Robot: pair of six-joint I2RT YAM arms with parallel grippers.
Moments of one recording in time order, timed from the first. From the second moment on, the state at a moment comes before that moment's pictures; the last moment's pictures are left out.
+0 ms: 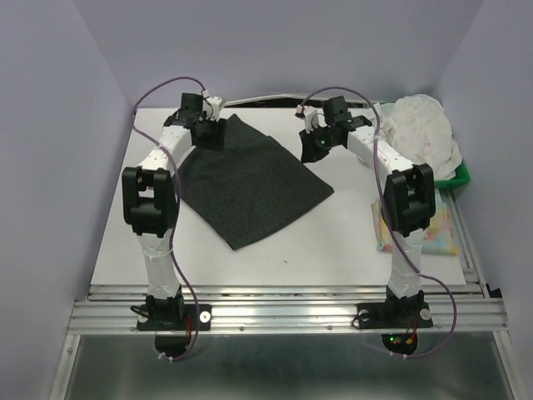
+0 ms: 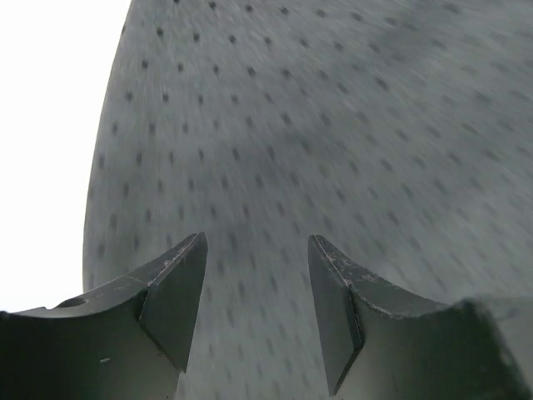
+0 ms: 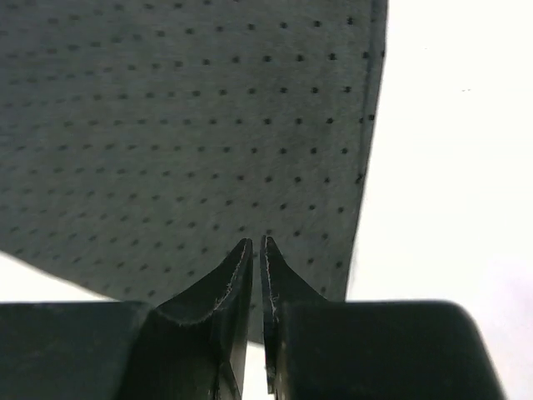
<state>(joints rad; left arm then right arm) -0.14 2.12 1.81 -0.55 0.20 0.12 0.34 2.07 1.85 -0.72 -0.49 -0.24</state>
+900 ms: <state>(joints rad) -0.17 2.49 2.22 -0.71 0.35 0.12 0.70 1.87 1.15 -0.52 -0.71 -0.04</state>
